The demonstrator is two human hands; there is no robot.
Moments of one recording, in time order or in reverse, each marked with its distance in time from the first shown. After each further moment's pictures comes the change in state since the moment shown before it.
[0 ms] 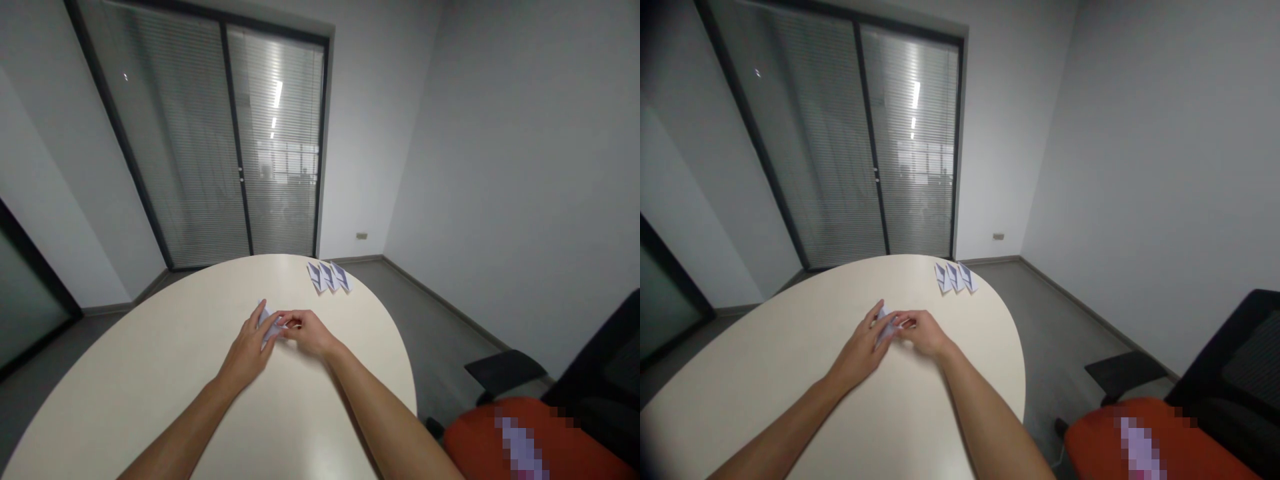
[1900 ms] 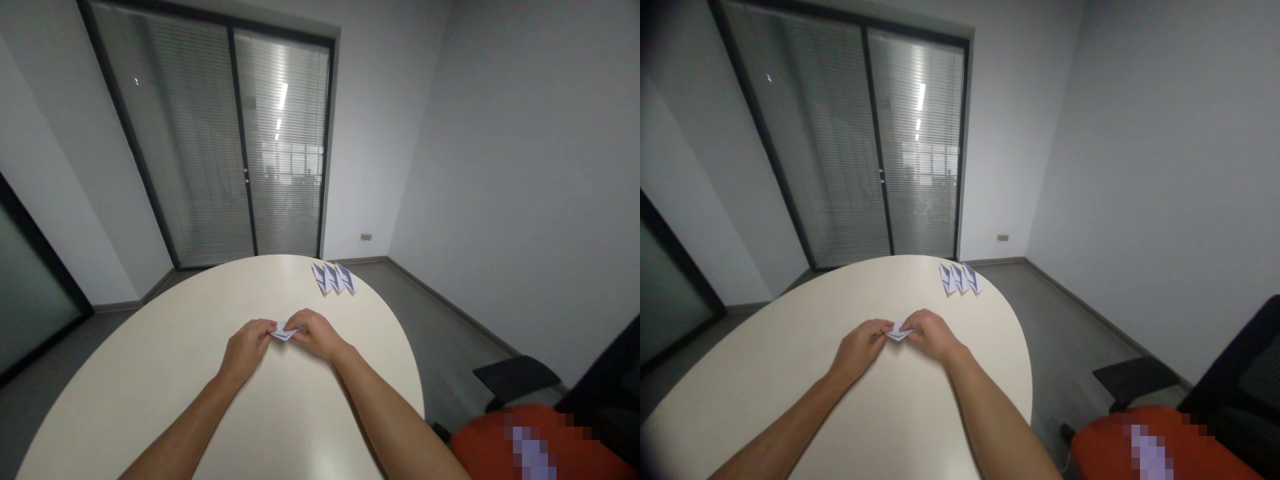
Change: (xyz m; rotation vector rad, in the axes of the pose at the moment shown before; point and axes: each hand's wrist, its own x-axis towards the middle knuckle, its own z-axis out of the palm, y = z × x) left_hand 0.000 -0.012 -0.010 -0.128 0.024 -0.110; right_hand -0.009 -0.014 -0.014 -0.677 -0.075 -0.303
